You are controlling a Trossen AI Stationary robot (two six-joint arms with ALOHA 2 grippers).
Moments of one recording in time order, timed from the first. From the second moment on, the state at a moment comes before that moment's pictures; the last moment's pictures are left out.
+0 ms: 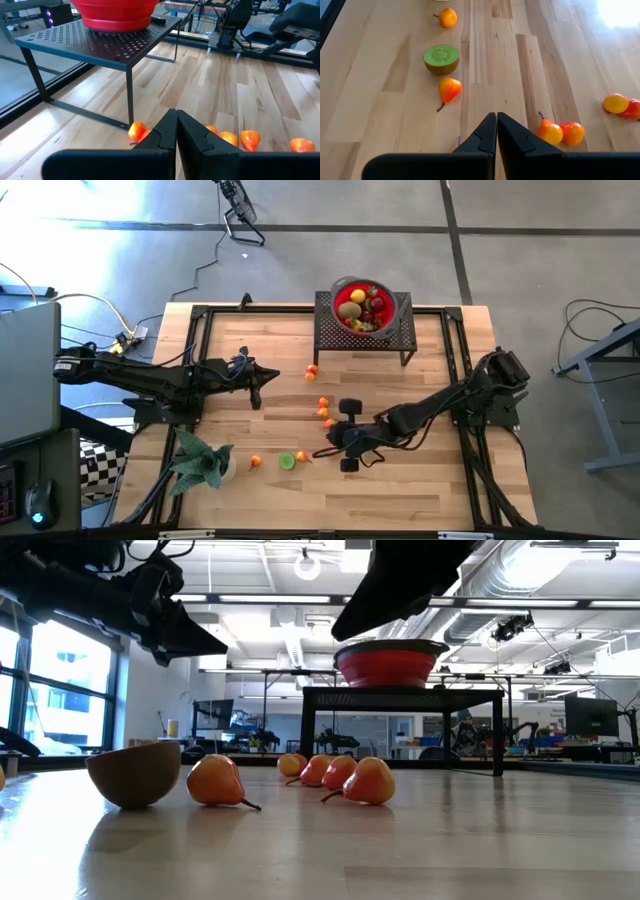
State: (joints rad) left arm 0.01 0.85 0.29 0.39 -0.30 -0.14; right arm 0.40 1.74 1.20 -0.24 0.36 0.24
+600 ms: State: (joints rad) left arm 0.01 0.85 0.29 0.37 -0.30 -0.14; right arm 0.39 1.83 1.20 -0.25 0.22 0.25
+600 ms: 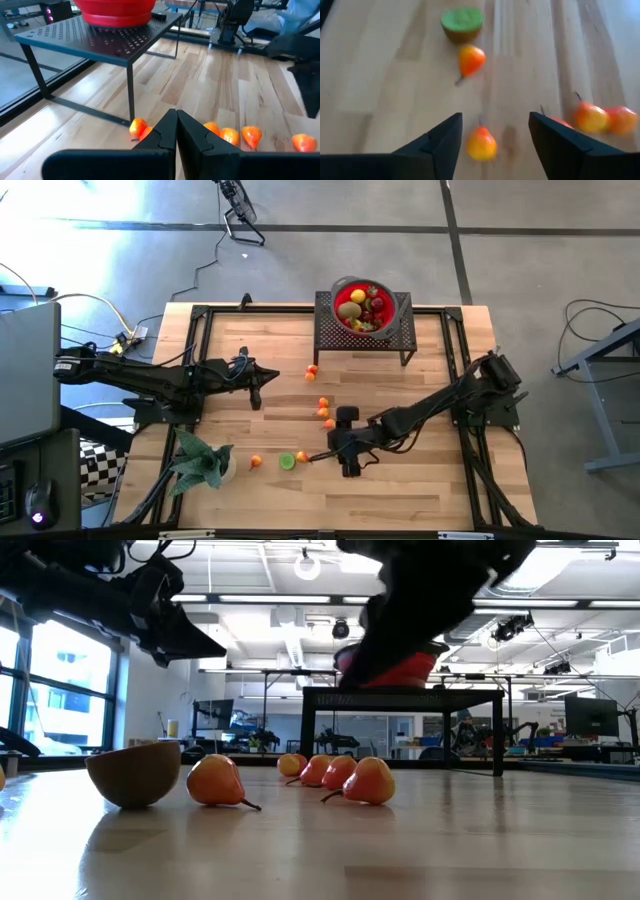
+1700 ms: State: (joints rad) left arm 0.01 0.85 0.29 0.30 -0.31 -0.14; right arm 0.39 1.98 1.20 -0.25 0.15 0.29
